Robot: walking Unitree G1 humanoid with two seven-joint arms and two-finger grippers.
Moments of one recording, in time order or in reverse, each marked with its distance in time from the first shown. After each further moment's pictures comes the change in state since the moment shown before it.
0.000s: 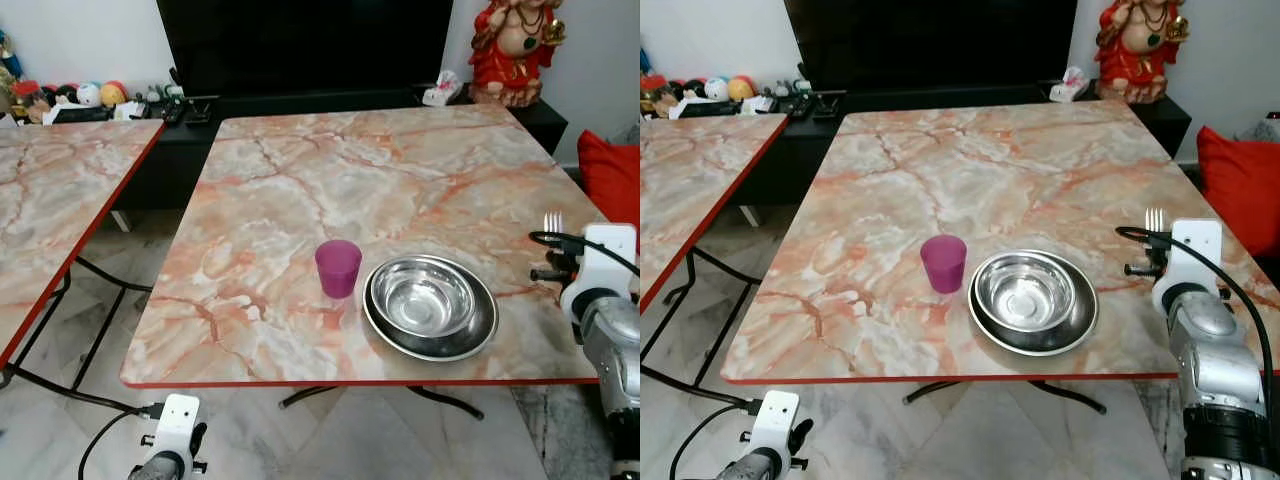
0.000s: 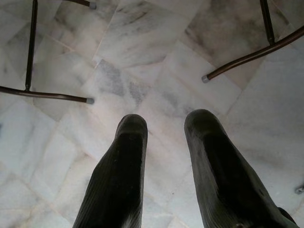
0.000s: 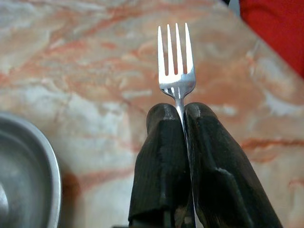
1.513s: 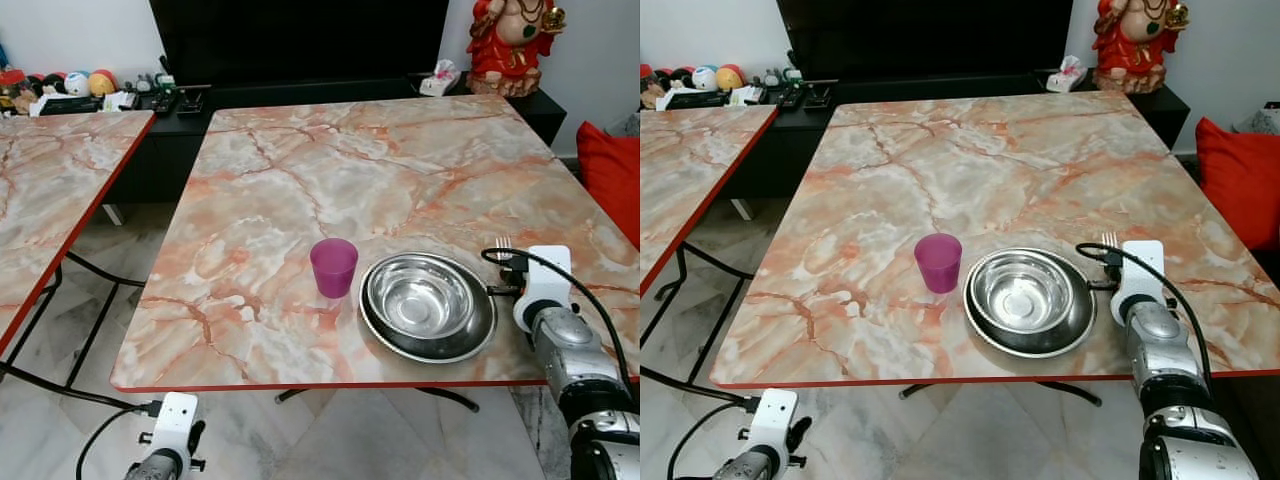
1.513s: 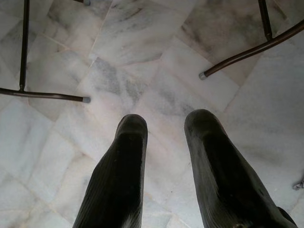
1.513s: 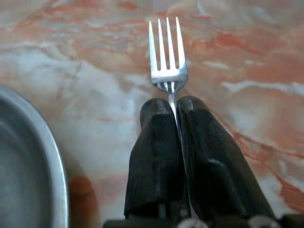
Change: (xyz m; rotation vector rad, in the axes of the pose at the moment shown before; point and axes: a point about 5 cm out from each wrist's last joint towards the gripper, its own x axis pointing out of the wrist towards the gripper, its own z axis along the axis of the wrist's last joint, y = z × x) left arm 0.001 0.003 0.002 0.002 -0.004 0.000; right arm 0.037 0.034 -0.028 -0.021 -0.014 0.075
